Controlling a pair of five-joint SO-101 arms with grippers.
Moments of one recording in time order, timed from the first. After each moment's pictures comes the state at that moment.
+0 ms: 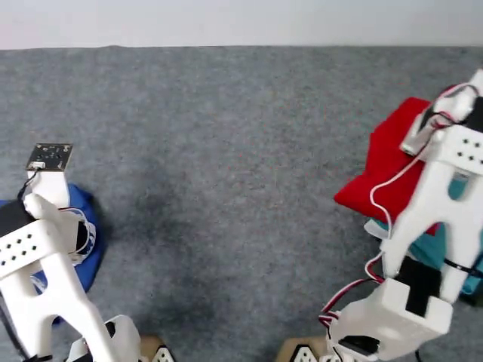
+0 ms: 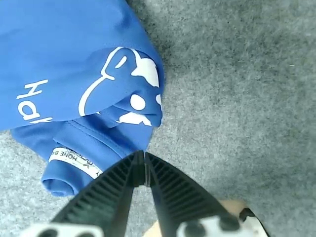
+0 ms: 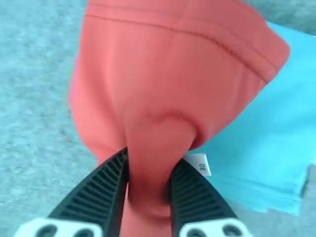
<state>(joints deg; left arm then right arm) -33.1 -32.0 33.7 95.2 -18.8 22.3 6.0 -29.1 100.6 -5.9</state>
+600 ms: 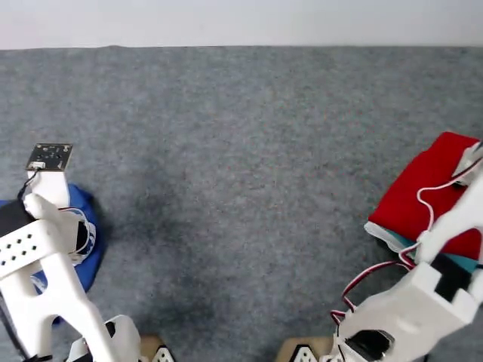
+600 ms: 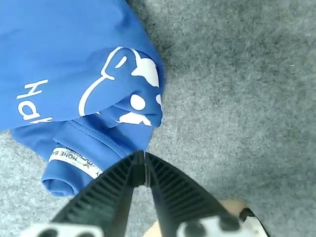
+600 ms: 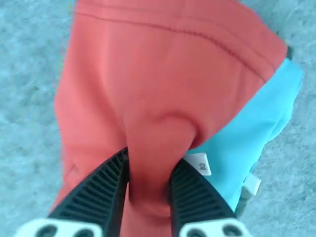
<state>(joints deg) -33.1 -32.0 33.7 95.2 -18.8 36.7 16.6 -28.8 92.7 8.8</state>
